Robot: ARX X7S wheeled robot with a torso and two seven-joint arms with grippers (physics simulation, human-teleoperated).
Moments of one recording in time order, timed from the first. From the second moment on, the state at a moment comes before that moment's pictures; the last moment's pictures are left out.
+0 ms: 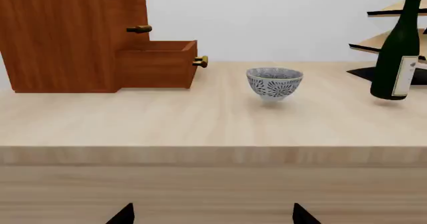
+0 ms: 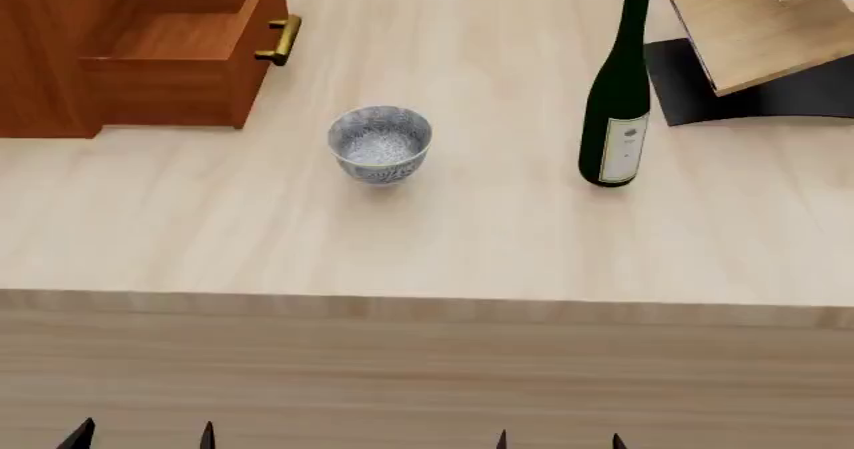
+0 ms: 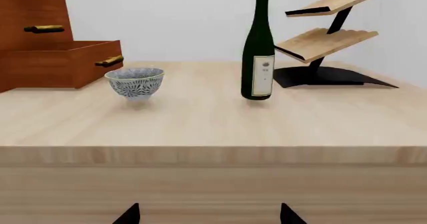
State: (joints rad) left arm 0.00 0.00 0.00 0.00 0.00 0.00 0.00; right arm 0.00 0.00 0.00 0.00 0.00 0.00 0.00
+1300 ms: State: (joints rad) left arm 0.00 -0.15 0.13 0.32 -0.04 -0.12 -0.11; right arm -0.09 0.12 -0.01 -0.25 0.03 0.10 0.29
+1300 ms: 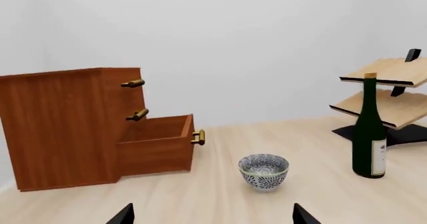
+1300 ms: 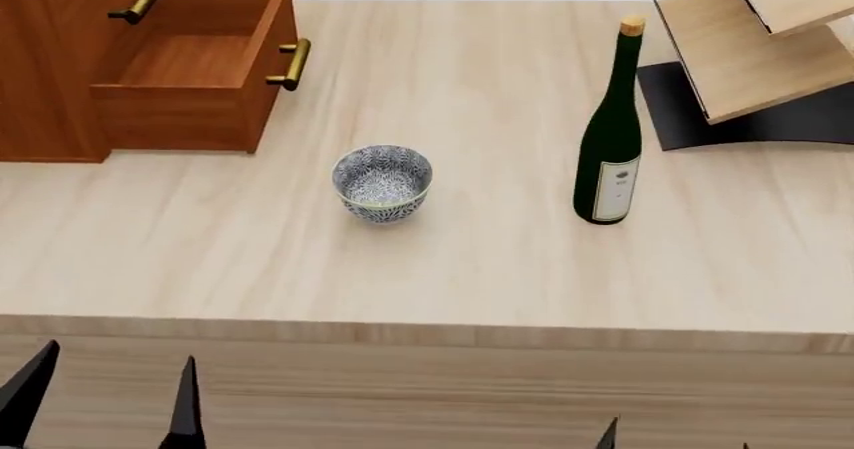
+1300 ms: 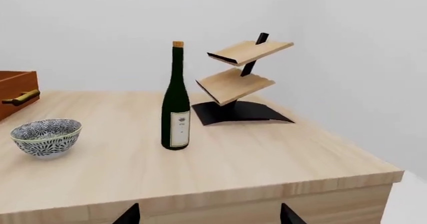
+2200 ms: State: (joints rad) left arm -0.69 -0.53 -0.28 1.02 -1.00 -1.41 -0.45; right arm -0.73 0.97 1.17 -1.03 0.99 0.46 1.02
